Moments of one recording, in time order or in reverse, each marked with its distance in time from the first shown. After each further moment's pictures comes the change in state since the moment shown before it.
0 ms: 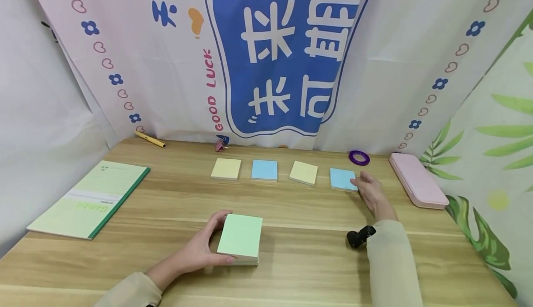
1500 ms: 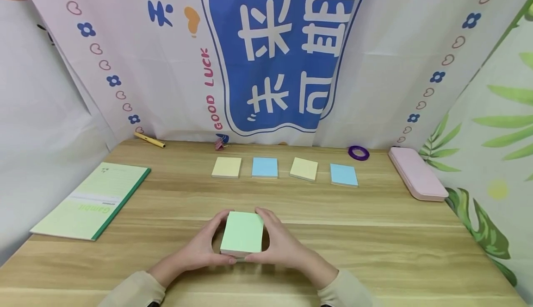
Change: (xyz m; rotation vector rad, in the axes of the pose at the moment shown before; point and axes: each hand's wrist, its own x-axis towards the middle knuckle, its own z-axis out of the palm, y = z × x) left_hand 0.004 -0.037 0.003 0.217 0.016 0.069; right_hand -0.130 -0.008 0.226 -0.594 -0.406 -0.501
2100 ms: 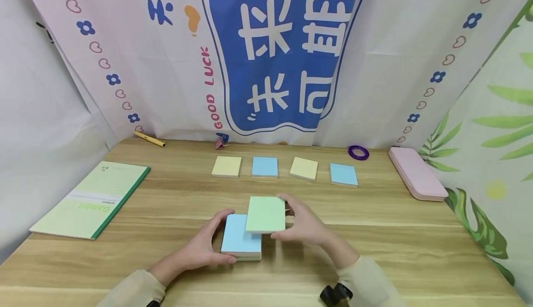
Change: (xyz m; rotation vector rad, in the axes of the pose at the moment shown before) left_hand -0.002 0.003 0.000 -0.025 -0.008 -0.069; right_hand 0.005 0.016 -0.054 0.138 0.016 -0.036
